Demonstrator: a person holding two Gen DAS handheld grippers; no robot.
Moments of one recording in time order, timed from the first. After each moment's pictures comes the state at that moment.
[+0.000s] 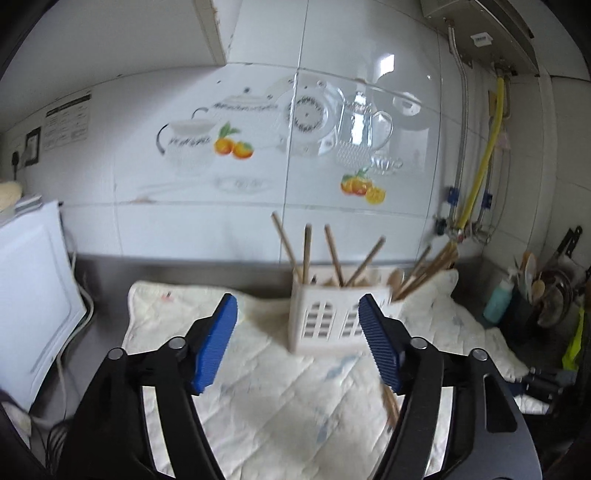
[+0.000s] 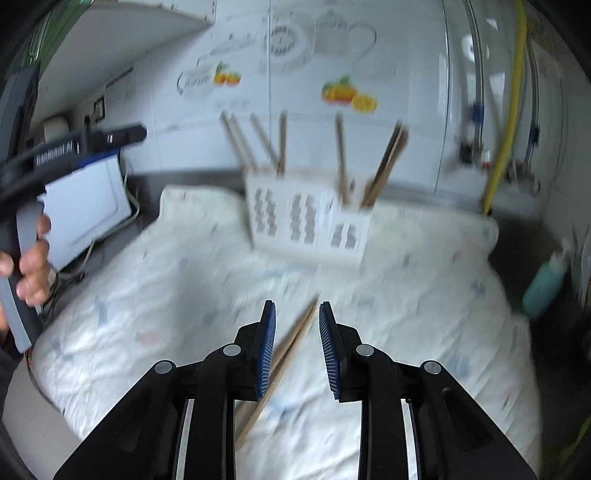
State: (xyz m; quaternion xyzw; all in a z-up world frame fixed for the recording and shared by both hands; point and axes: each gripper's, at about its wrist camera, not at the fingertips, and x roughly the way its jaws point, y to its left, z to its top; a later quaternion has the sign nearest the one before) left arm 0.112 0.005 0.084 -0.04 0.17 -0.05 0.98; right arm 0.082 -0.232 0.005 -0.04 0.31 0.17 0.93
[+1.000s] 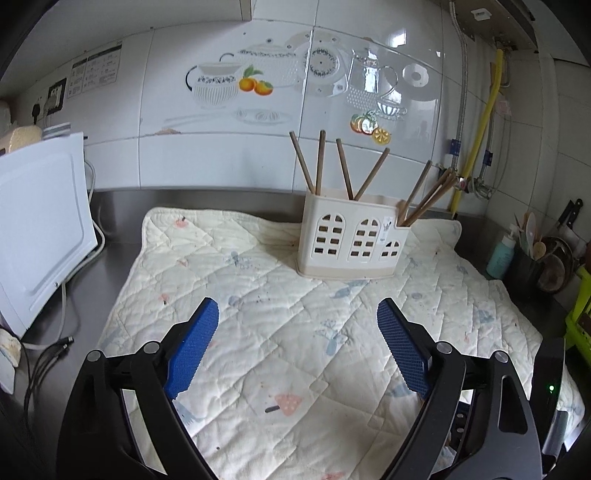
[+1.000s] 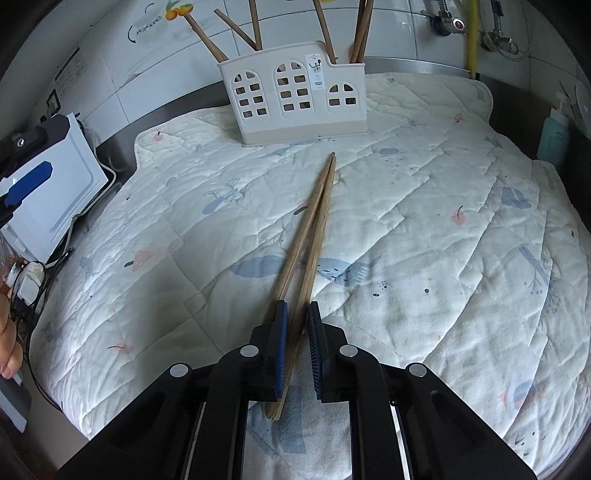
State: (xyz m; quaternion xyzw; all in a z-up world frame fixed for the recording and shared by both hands) left arm 0.063 0.013 0.012 -0.05 0.23 -0.04 0.97; right arm 0.056 -0.203 -0.096 0.06 0.42 0.12 0.90
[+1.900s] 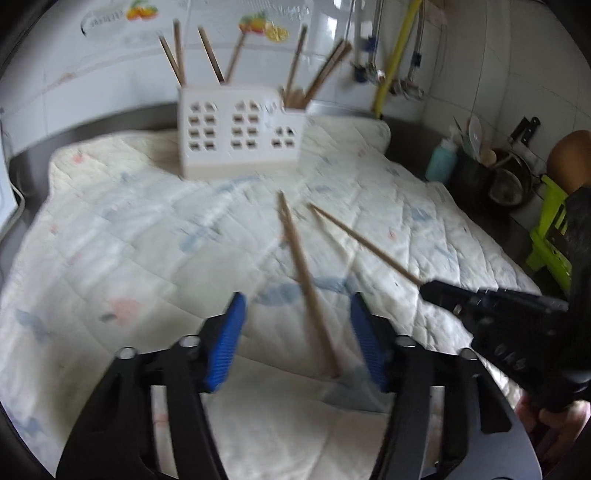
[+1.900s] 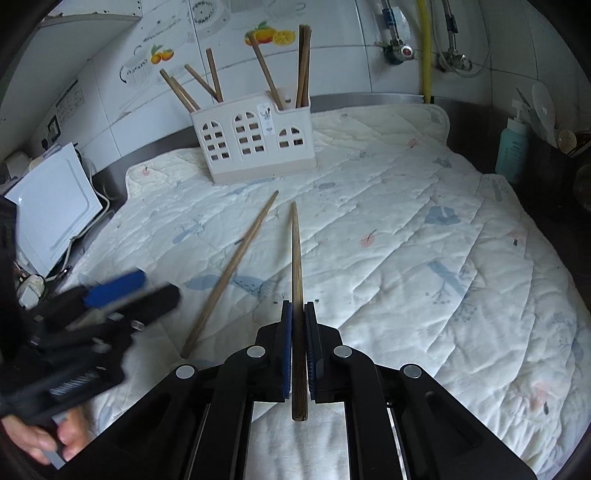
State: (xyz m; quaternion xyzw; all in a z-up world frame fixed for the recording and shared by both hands) left arm 0.054 -0.105 -0.069 -0.02 0.35 -0.16 0.92; right arm 0.024 -0.273 -0.068 0.06 0.36 0.10 0.93
